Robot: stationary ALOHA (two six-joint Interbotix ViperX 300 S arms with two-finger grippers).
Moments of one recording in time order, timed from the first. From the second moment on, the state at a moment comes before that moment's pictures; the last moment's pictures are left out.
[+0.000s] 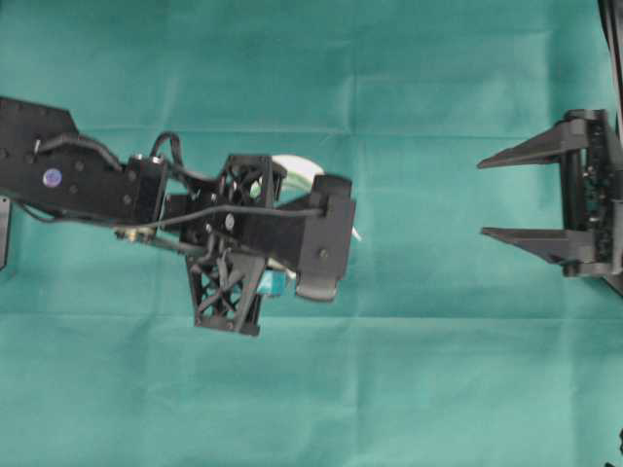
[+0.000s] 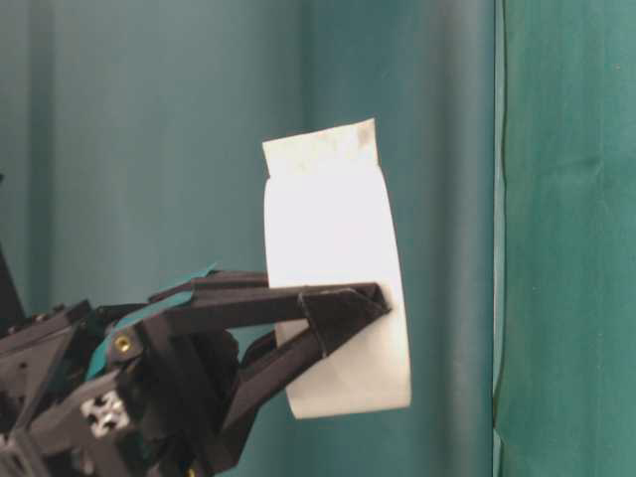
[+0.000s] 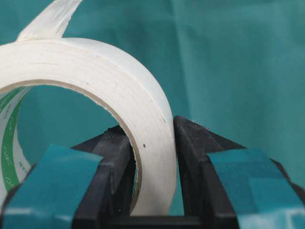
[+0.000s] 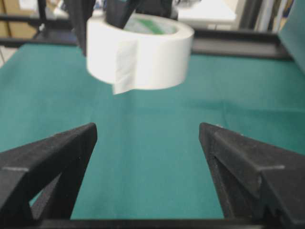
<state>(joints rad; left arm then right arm) -0.12 0.00 0.14 0.00 0.86 0.03 0.01 -0.82 1.28 -0.01 -0.42 0.11</state>
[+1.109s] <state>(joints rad) -0.11 0.00 0.14 0.00 0.86 0.03 0.01 -0.24 0.94 -0.01 -0.54 0.11</state>
